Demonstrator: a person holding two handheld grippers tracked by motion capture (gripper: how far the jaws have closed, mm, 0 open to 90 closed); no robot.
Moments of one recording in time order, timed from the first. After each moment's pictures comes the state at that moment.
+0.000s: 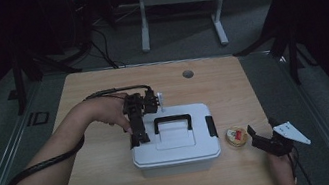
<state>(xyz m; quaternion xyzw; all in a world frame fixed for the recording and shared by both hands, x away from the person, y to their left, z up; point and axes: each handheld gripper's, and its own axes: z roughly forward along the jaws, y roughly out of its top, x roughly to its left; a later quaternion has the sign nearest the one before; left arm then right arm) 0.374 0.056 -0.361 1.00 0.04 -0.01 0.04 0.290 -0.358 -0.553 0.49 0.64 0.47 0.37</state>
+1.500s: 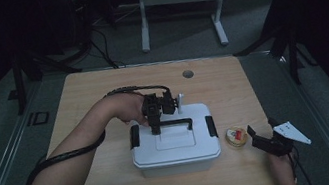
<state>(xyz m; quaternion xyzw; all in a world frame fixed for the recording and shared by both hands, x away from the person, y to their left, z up) 0.379 0.012 -0.369 1.00 0.02 -0.04 0.00 0.290 -0.359 -0.552 0.49 0.64 0.47 0.37</state>
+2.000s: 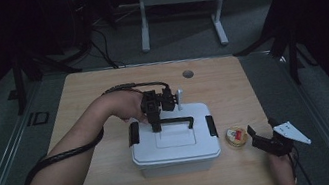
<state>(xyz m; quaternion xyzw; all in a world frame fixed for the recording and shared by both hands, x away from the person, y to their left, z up) 0.378 0.015 -0.355 1.00 0.02 -0.04 0.02 0.290 -0.359 -0.552 0.49 0.64 0.47 0.37</state>
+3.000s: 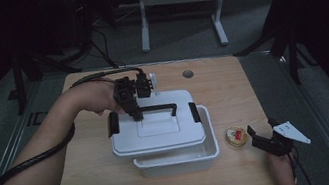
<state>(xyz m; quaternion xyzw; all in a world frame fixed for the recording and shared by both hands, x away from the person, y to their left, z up) 0.375 0.076 -0.302 1.00 0.06 0.01 0.06 0.291 -0.358 -0.552 0.49 0.64 0.47 0.37</state>
